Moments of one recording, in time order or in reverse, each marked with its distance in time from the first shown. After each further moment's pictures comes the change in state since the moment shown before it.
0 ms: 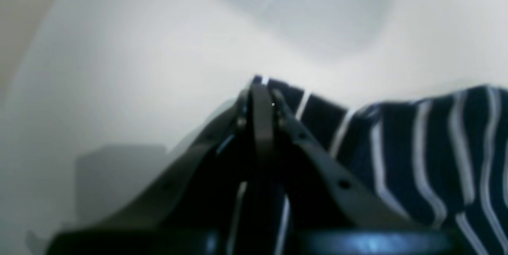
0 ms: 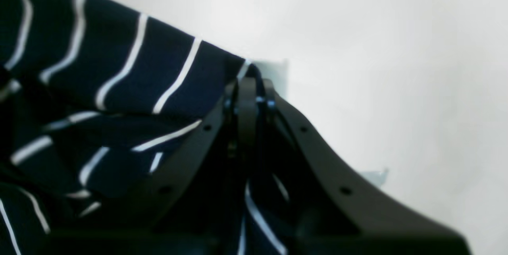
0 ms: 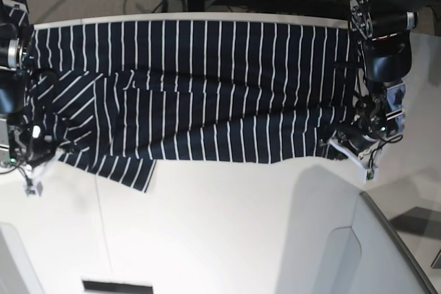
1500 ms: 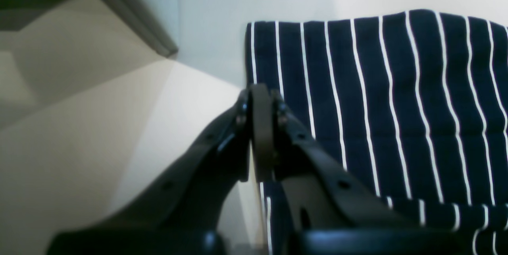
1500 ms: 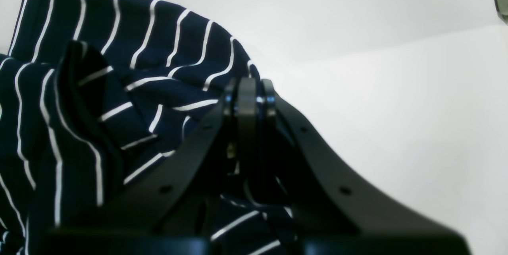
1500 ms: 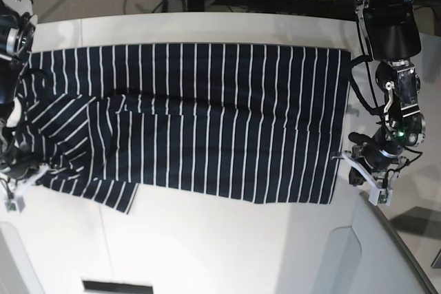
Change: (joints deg) left arm 9.0 -0.5 -0.4 30.1 -0.7 -0.1 11.1; right arm -4.3 0.1 10.4 12.4 -0.4 8.4 4.9
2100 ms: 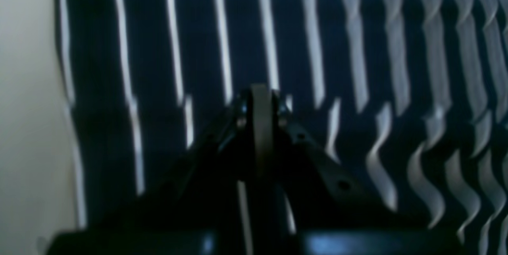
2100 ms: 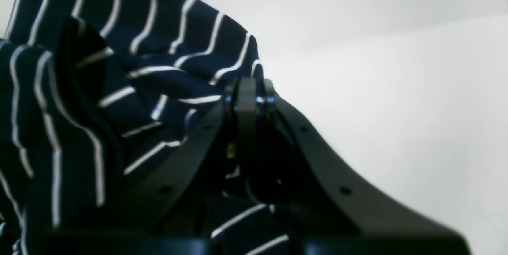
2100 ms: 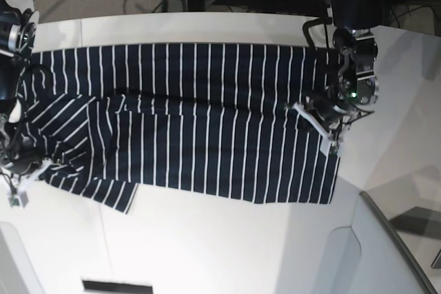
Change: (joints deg) left arm 9.2 8.7 3.6 -4.2 0.6 0.5 -1.5; right arm -1.2 -0.3 0.0 0.0 0.0 0.3 0.2
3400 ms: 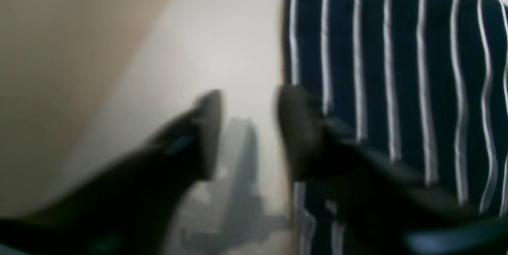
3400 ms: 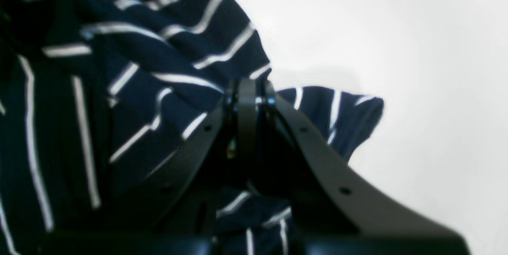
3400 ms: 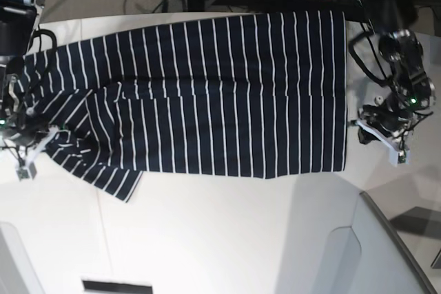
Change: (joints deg) left arm -3.7 -6.7 -16.4 4.1 -0.3 -0.6 9.5; right arm -13.2 -2.4 0.0 16.6 0.2 0.3 -6.0
